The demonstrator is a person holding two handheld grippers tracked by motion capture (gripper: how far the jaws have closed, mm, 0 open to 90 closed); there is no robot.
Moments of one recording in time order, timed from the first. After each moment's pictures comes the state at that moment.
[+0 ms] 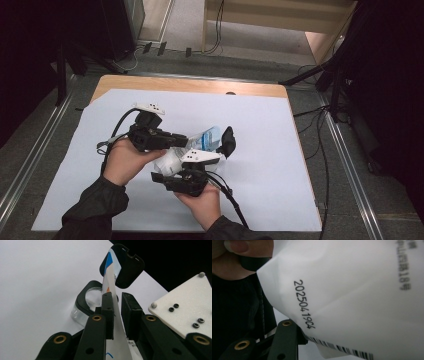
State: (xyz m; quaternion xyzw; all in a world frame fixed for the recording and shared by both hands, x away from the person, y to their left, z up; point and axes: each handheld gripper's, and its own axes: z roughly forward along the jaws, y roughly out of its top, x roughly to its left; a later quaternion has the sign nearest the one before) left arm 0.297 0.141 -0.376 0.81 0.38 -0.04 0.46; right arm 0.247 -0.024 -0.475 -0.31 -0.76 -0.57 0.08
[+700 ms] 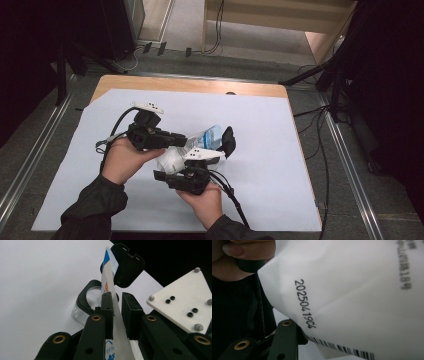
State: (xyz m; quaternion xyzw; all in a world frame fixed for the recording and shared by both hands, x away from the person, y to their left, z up) left arm 0.299 0.144 -0.376 0.81 0.37 -0.04 0.45; right arm 0.250 -0.028 -0.475 -0.32 -0.75 -0.57 0.09
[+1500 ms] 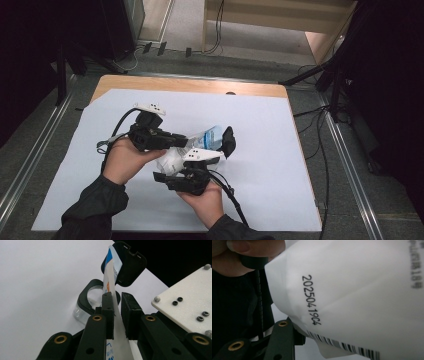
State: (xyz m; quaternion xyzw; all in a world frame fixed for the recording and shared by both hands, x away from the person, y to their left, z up) left arm 0.299 0.141 -0.378 0.81 0.37 -0.03 0.45; right arm 0.250 -0.028 -0.473 -0.31 -0.77 -0.56 0.08
